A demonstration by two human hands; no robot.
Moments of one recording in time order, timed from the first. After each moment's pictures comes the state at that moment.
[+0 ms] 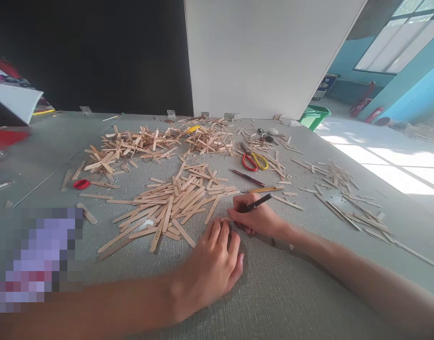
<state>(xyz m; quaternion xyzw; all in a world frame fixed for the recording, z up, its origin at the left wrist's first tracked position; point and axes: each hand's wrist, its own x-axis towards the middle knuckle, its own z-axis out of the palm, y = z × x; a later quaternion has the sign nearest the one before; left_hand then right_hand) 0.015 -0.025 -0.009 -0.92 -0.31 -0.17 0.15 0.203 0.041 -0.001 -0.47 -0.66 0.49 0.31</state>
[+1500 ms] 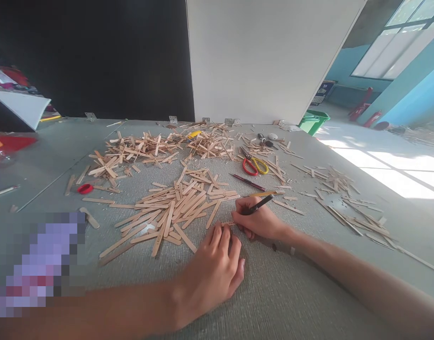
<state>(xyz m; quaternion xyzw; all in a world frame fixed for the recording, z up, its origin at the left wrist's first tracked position) 0.013 -0.025 -0.012 -0.92 -0.31 -0.16 0.16 0.203 0.043 0.002 -0.49 -0.65 0.50 0.31</state>
